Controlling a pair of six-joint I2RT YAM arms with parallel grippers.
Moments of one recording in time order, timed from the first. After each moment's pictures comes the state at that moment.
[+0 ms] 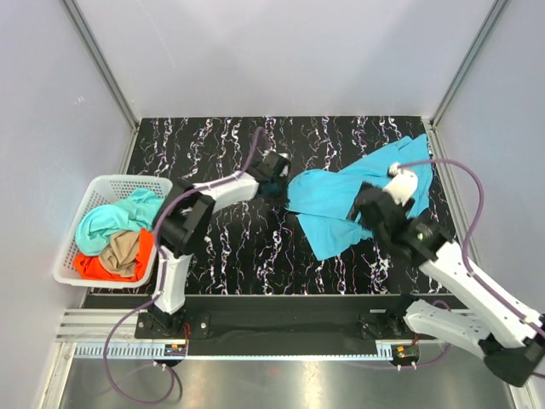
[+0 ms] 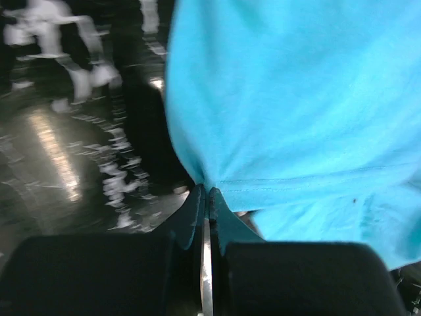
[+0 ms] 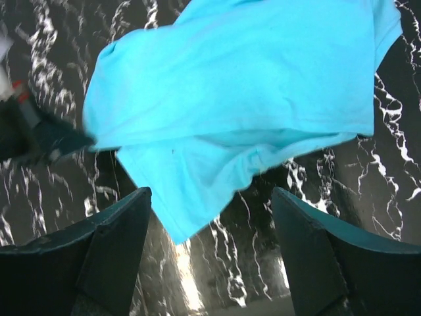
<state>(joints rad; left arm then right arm) -0.65 2.10 1.49 -0.37 0.06 -0.56 0.81 0.90 1.01 -0.92 0.75 0.86</state>
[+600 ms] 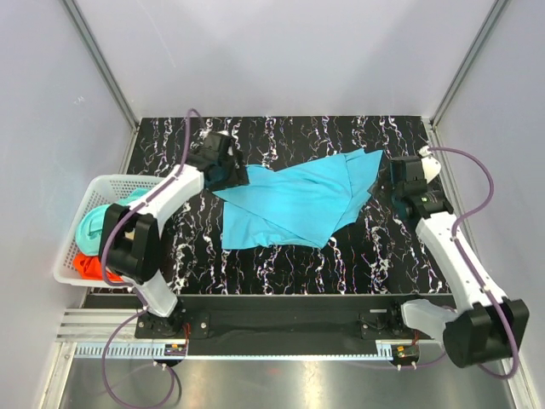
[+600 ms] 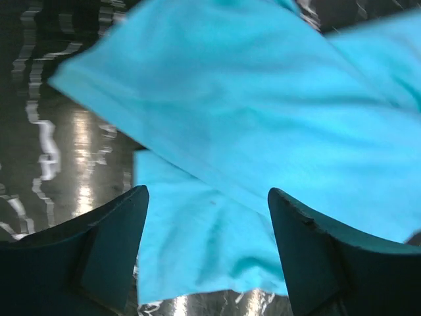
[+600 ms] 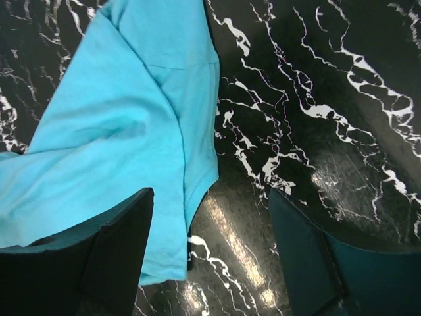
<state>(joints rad) -0.34 1.69 1.32 -0.55 -0.04 -0.53 0.21 1.11 1.02 -0.67 0.36 0.75</state>
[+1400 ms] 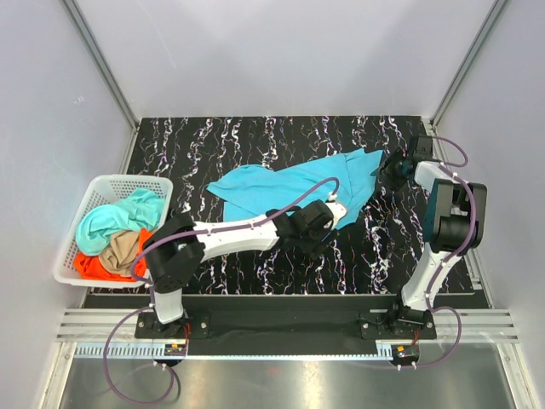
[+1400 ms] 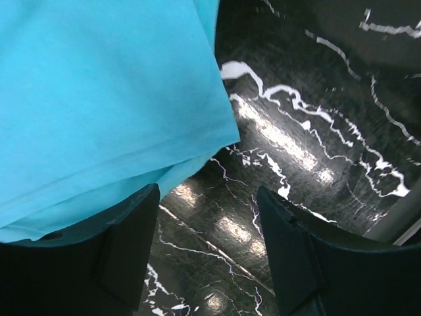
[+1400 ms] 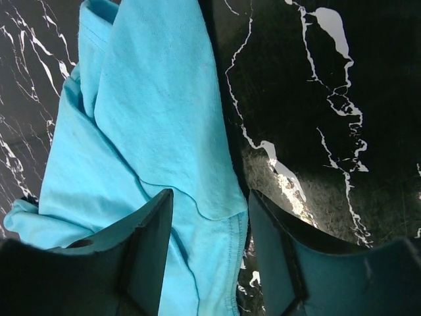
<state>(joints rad) -1.09 1.82 1.30 -0.37 -0.13 -0.16 -0.16 1.94 1.28 -0.26 -0.25 0.61</state>
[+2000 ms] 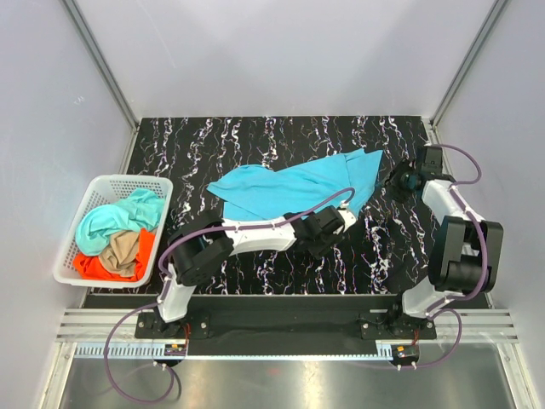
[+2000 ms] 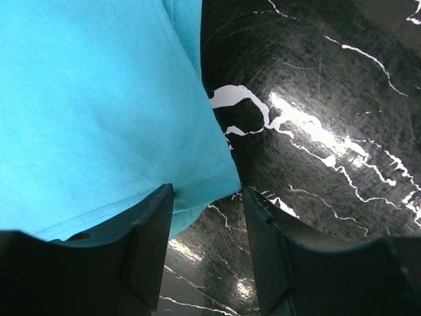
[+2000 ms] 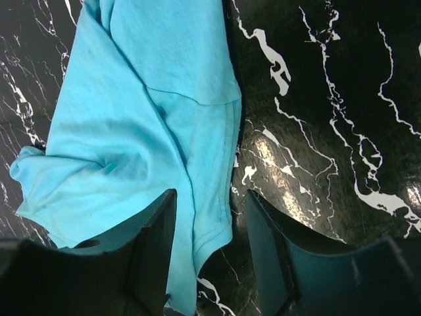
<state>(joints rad) -1.11 2.02 1.39 -0.34 -0.16 -0.07 -0.16 1.59 1.05 -0.34 -0.25 0.59</state>
